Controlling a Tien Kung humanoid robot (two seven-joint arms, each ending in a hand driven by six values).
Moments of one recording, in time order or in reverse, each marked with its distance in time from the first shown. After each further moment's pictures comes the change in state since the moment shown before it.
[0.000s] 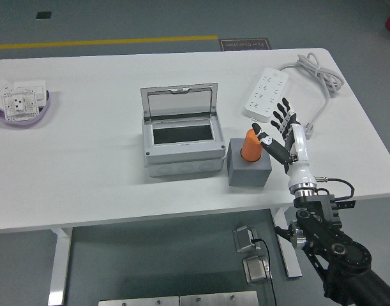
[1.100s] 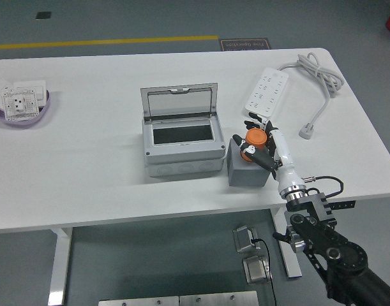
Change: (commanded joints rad) left arm -0.004 -0.002 0.004 0.000 -0.001 -0.001 -0.001; right arm 0.006 -0.011 -0.041 0.007 -0.111 0.058 -0.088
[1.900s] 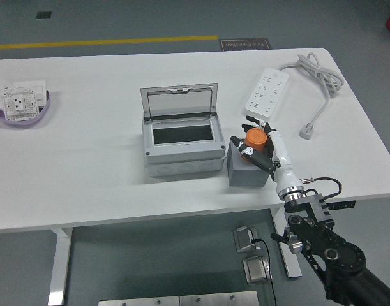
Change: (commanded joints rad) left arm -0.003 -0.001 0.007 0.000 -0.001 -0.002 -0.004; right arm 0.000 0.003 -0.018 0.000 -0.001 -0.026 -0.019
